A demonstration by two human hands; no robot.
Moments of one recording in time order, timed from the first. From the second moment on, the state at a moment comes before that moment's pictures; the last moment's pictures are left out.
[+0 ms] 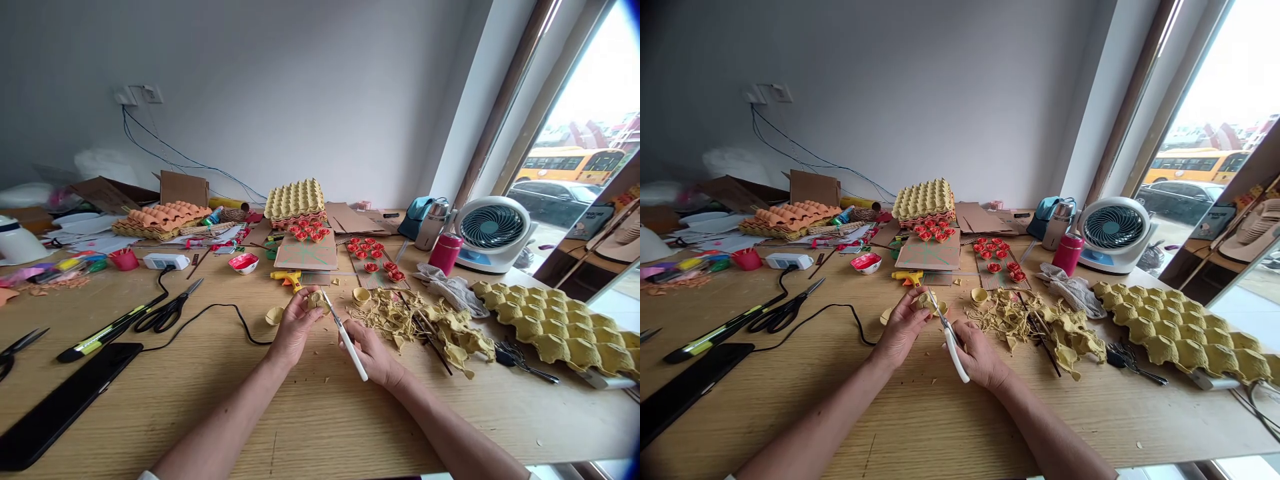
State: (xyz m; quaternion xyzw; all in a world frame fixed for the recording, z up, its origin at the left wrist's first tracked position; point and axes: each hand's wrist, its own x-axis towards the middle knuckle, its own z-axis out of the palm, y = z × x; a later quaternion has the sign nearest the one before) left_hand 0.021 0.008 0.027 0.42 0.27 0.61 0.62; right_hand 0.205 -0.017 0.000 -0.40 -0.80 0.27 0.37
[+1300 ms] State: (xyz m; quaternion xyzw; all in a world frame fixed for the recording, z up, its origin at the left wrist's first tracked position) left_hand 0.013 0.010 0.018 0.49 0.31 0.43 0.69; right_hand 0.210 -0.006 -0.003 -0.30 -0.56 0.60 0.49
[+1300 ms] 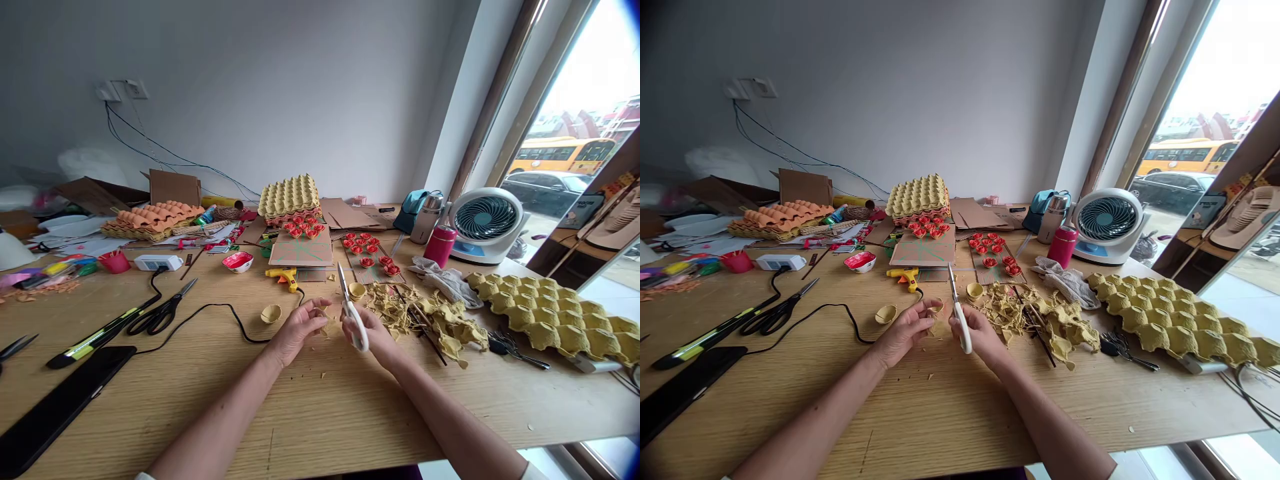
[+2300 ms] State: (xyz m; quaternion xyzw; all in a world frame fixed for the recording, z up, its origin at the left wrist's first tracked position) left_hand 0.013 0.024 0.010 0.42 0.35 0.56 0.62; right_hand 0.211 -0.015 0.004 -0.44 -0.70 0.39 0.40
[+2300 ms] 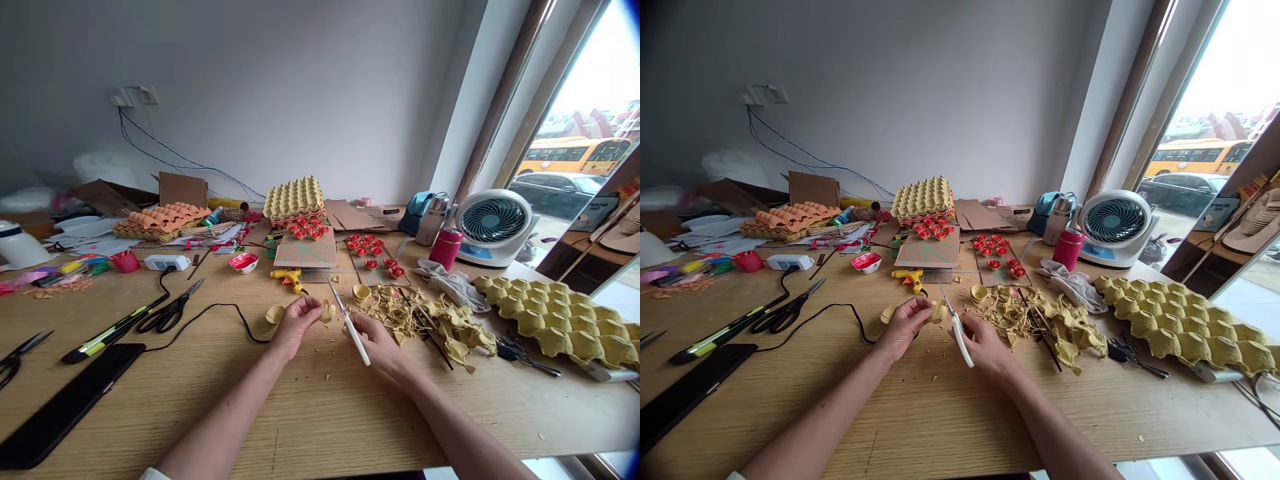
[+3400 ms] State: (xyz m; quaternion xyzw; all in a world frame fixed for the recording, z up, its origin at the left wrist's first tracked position) left_hand 0.018 0.017 0.009 0.48 0.32 0.55 0.60; right_hand 0.214 -0.016 0.001 -0.46 -0.84 0.00 0.28
